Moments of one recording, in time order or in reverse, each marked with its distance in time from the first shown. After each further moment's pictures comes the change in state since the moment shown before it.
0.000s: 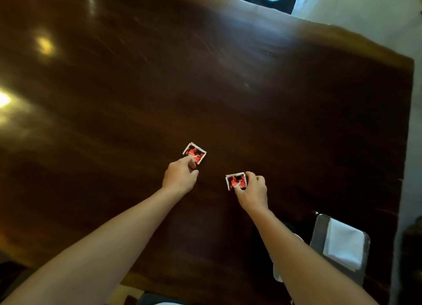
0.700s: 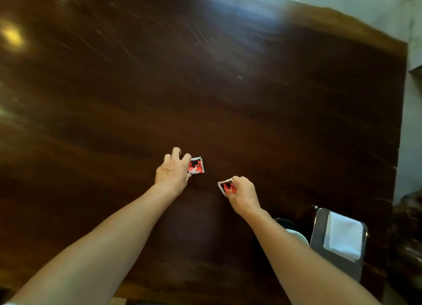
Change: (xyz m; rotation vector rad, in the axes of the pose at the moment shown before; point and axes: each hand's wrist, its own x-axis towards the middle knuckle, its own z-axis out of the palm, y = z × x) left_hand 0.035 -0.012 0.003 0.485 -0.083 0.273; right_hand 0.002 -0.012 0.018 -0.132 -0.099 -0.111
